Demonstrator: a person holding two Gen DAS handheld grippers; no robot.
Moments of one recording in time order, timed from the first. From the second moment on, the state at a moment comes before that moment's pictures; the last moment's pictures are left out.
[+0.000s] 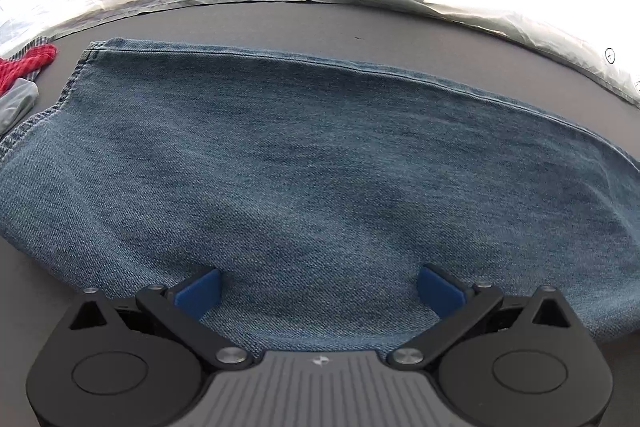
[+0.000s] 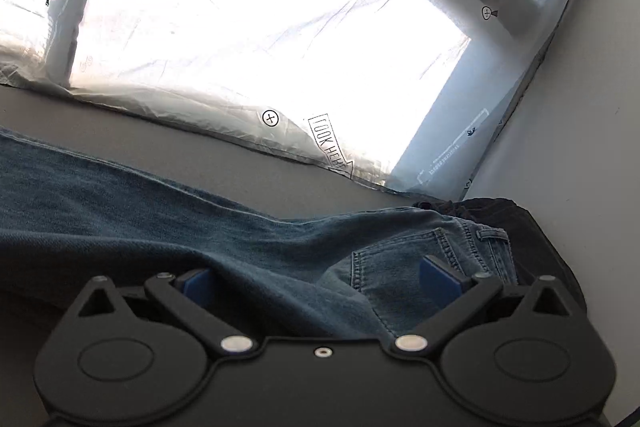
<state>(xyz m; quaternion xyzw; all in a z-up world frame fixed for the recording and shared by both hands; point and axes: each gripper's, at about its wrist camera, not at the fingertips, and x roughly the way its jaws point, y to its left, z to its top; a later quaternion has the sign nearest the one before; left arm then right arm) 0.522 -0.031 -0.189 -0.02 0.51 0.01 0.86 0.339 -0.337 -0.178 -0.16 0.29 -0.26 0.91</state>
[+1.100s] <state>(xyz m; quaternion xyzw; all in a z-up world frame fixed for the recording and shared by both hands) 0.521 -0.033 -0.189 -0.02 0.50 0.03 0.86 0.344 -0.346 -0.191 -0.20 0.28 -0.31 0.89</state>
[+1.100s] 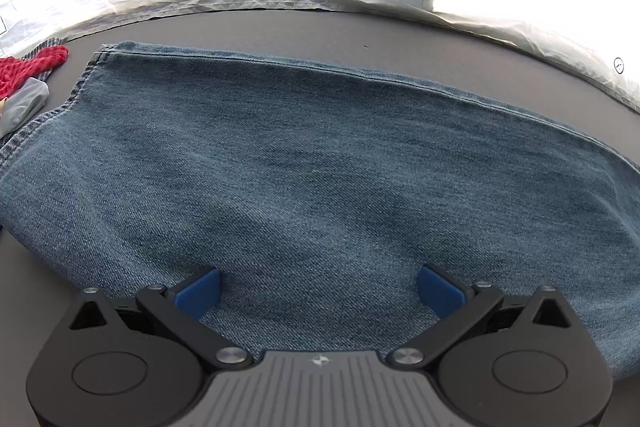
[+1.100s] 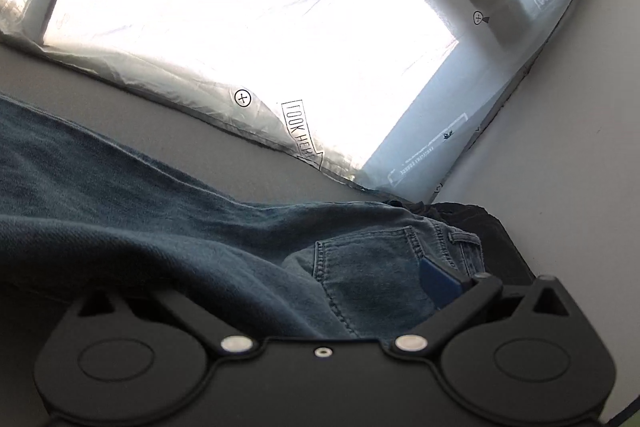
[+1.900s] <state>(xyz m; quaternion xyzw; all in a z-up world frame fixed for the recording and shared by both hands) 0.520 -0.033 -0.190 -0.02 0.50 0.04 0.86 0.308 -0.321 -0.219 -0.33 0.38 -0.33 0.80</state>
